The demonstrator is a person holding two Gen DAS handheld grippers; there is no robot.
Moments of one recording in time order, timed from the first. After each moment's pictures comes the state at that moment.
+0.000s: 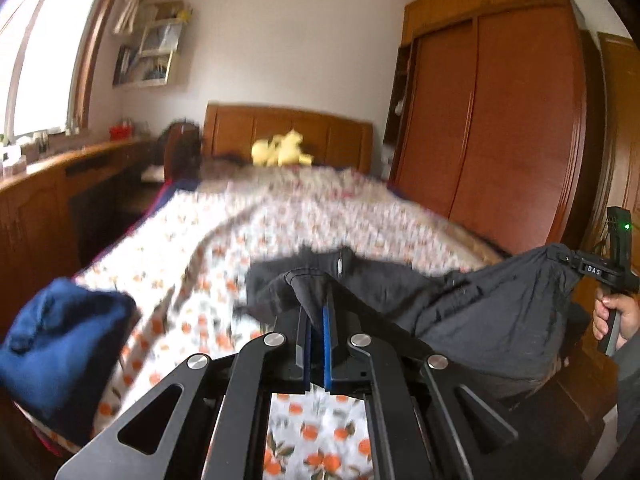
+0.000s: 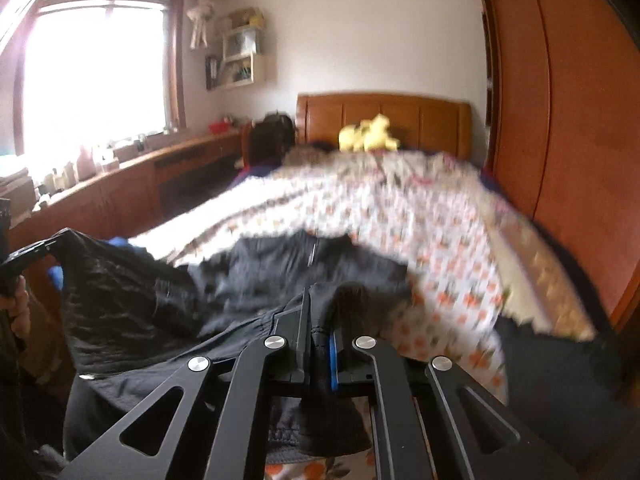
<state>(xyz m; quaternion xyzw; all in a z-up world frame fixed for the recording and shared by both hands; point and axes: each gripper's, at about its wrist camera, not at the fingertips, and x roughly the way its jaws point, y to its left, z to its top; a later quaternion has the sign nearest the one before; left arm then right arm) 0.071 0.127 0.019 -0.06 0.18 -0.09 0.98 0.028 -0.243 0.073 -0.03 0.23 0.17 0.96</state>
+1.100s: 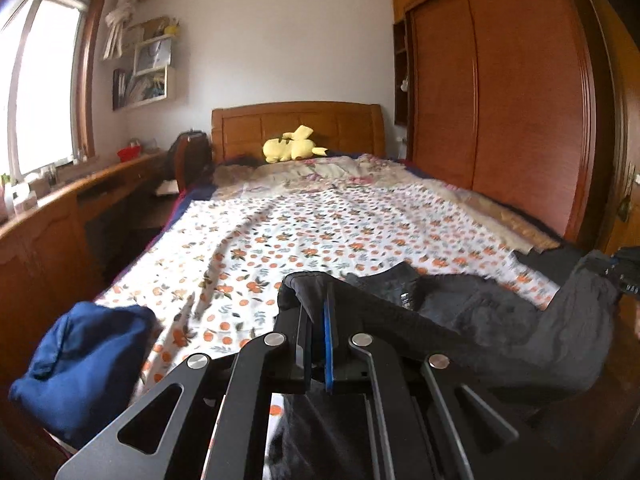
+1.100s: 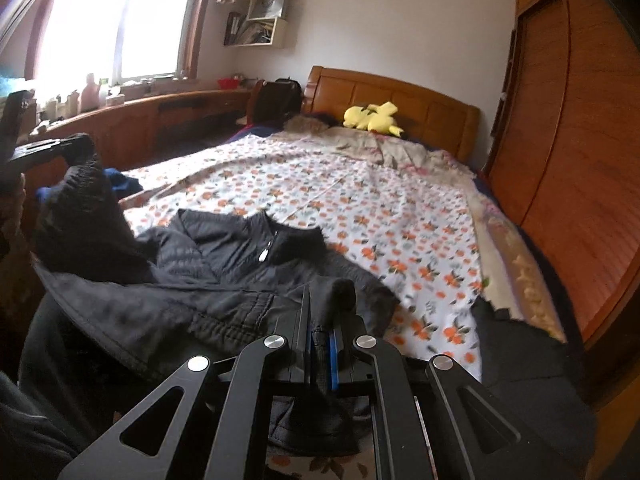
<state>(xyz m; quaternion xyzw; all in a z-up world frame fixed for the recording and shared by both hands) 0.106 0.105 -0.022 0.03 0.21 -0.05 0.98 0.002 -0.234 0.000 -0.12 0.27 0.16 0.94</state>
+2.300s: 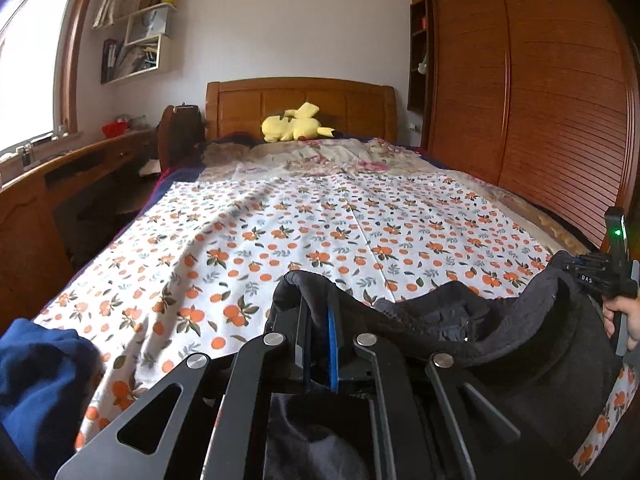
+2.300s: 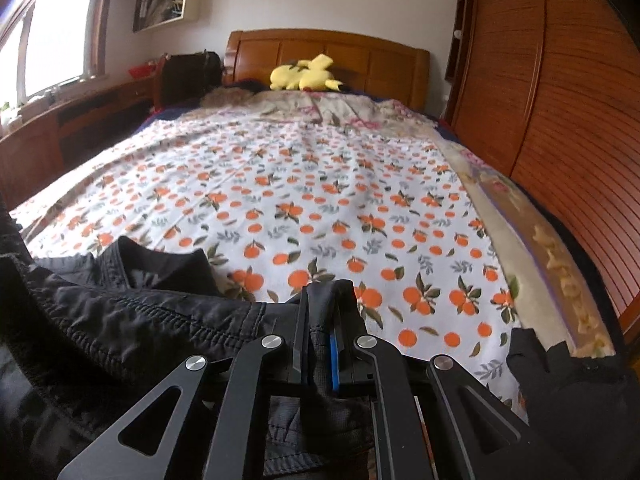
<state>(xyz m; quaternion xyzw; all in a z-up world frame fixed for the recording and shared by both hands) 0.310 0.127 -0.089 -0.01 0.24 -0.06 0.97 0.269 -0.246 -0.093 -0.07 0.33 0.04 0.94</state>
